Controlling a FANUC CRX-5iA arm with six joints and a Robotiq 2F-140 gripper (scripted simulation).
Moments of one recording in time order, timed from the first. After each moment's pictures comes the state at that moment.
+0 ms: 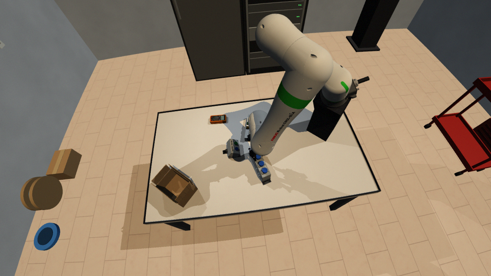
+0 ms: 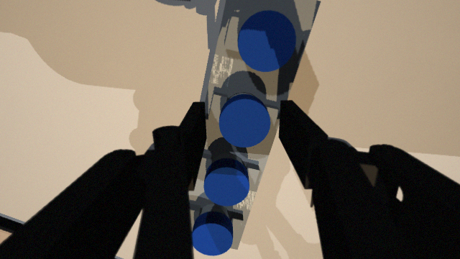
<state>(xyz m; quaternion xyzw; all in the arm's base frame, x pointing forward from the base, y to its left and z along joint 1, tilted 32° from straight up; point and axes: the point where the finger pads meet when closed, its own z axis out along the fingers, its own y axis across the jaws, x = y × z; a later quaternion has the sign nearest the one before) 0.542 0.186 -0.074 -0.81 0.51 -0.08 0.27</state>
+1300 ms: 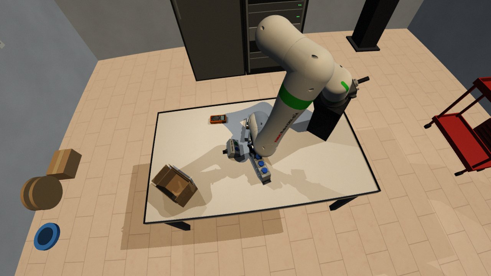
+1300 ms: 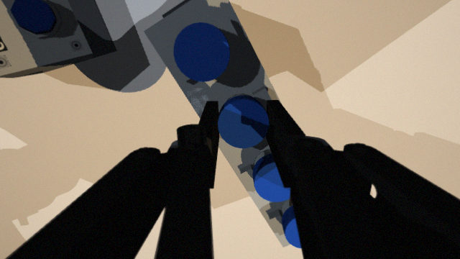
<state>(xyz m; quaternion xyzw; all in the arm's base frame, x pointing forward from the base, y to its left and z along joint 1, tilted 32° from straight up) 0.542 0.185 -0.074 -0.57 0.78 0.02 0.27</state>
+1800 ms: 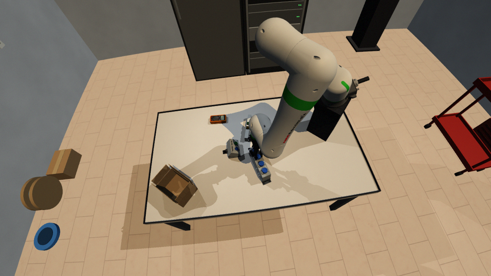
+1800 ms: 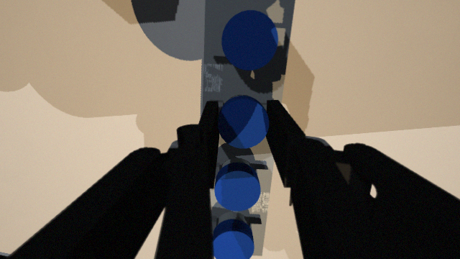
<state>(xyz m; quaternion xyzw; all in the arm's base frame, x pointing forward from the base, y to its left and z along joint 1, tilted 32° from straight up) 0.542 0.186 -0.074 -0.77 0.58 -0.07 0.25</state>
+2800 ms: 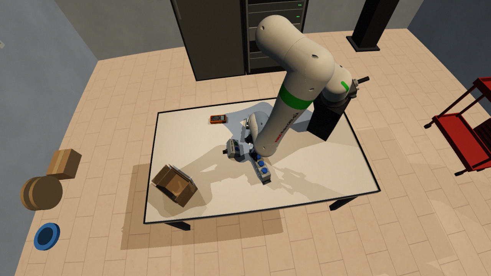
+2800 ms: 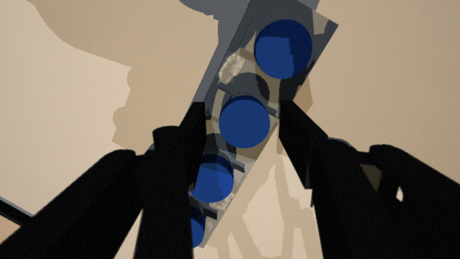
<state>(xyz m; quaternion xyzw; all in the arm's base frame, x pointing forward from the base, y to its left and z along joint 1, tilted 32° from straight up) 0.542 0.185 -0.074 -0.87 0.41 -0.11 0.25</state>
